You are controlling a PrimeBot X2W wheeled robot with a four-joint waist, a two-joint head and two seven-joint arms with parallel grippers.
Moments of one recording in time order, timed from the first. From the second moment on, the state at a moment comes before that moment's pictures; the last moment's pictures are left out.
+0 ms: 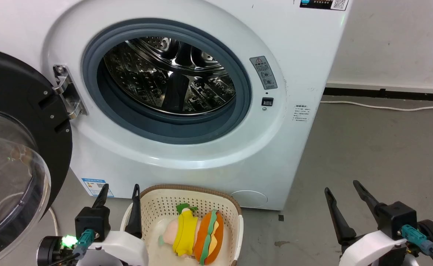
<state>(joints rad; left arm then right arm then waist) 0.01 0.05 0.00 0.00 0.00 0.01 0.00 0.01 -0.05 0.00 0.00 0.01 0.13 0.00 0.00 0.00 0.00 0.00</state>
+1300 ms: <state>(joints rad) -0.12 0.09 -0.04 0.23 -0.03 0.00 -0.06 -0.05 -0.05 0.00 -0.02 0.12 0.13 -0.07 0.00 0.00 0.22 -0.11</state>
